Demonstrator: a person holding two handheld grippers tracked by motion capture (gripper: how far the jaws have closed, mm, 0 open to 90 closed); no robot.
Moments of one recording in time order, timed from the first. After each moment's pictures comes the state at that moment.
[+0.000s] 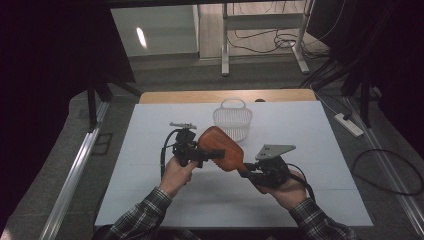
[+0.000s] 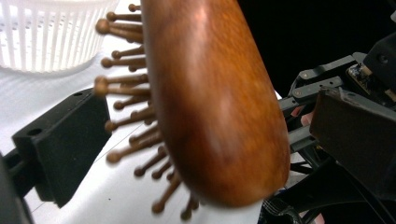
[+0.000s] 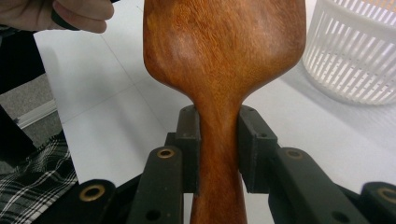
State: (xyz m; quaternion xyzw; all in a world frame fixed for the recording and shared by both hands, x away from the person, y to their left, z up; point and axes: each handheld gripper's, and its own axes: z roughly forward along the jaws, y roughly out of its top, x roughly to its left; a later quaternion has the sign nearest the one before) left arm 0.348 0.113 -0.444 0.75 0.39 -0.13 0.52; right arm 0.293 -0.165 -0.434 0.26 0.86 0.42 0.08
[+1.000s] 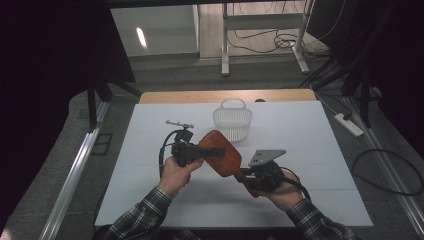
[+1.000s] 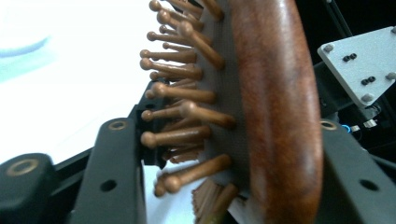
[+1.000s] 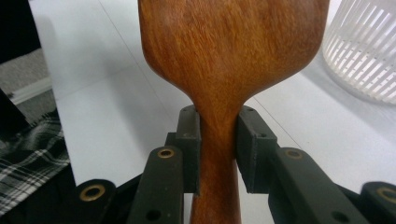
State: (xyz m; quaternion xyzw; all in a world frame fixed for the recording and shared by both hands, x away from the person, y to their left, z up) left arm 0.349 0.120 -0.446 0.72 0.38 -0.21 0.54; right arm 0.291 -0.154 -0.450 0.23 0.89 0.40 0.09
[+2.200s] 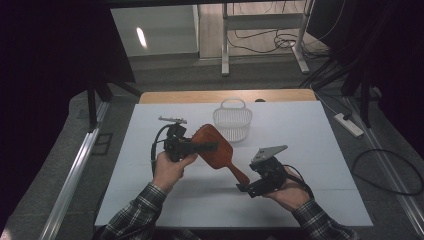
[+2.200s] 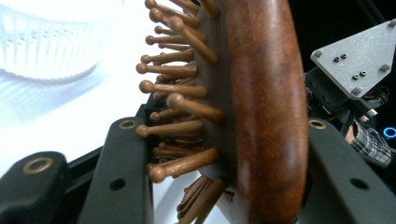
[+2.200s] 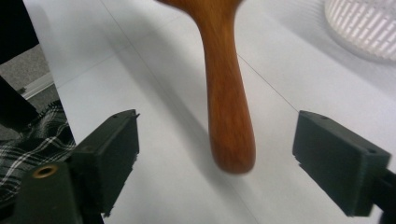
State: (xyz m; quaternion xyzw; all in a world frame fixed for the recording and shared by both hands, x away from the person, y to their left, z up) left arm 0.350 0.138 -0.428 0.74 0.39 -0.14 0.53; right arm 0.297 -0.163 -0.448 0.27 0.89 0.36 0.05
